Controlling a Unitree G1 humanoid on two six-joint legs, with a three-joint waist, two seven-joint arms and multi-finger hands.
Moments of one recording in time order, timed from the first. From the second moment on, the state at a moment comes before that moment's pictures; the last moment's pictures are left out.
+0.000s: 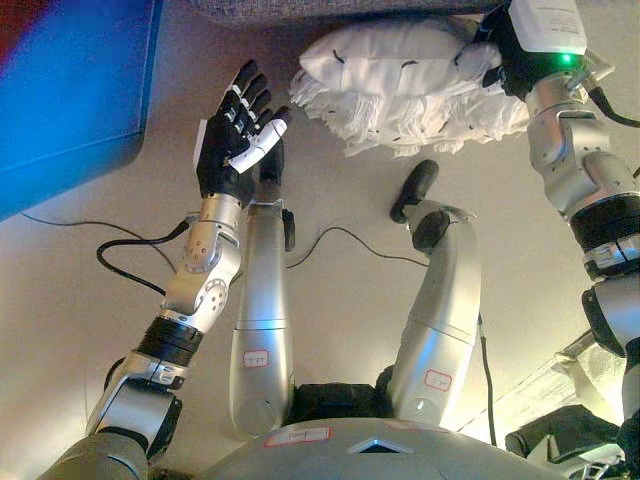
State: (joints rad) left arm -0.31 0.43 -0.31 0.12 -0.67 -0.23 0.21; right arm -0.94 -0.78 0.55 0.71 -0.54 -0.01 -0.23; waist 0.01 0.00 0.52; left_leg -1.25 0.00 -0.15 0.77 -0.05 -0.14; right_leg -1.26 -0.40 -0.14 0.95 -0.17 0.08
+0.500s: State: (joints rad) left arm -0.31 0.39 -0.26 0.21 -0.63 -0.23 0.28; right arm -0.77 -0.77 0.43 0.54 -0.55 -0.01 -0.24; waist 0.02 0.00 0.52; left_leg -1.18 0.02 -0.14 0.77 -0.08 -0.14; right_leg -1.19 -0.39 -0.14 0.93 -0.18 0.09
